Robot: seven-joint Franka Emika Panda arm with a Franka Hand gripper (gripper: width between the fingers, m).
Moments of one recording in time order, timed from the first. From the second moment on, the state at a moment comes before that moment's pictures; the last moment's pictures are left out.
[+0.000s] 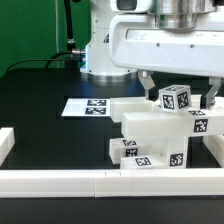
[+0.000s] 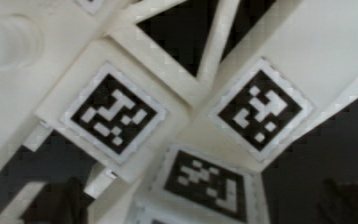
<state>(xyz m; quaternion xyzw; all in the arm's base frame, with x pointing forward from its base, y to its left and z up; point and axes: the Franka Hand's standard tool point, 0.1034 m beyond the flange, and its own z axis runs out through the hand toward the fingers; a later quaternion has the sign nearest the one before) 0.632 0.053 0.114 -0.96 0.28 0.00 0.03</state>
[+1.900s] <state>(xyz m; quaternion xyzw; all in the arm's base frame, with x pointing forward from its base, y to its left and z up) 0.637 0.049 0.120 -0.97 -0.23 -0.02 0.01</state>
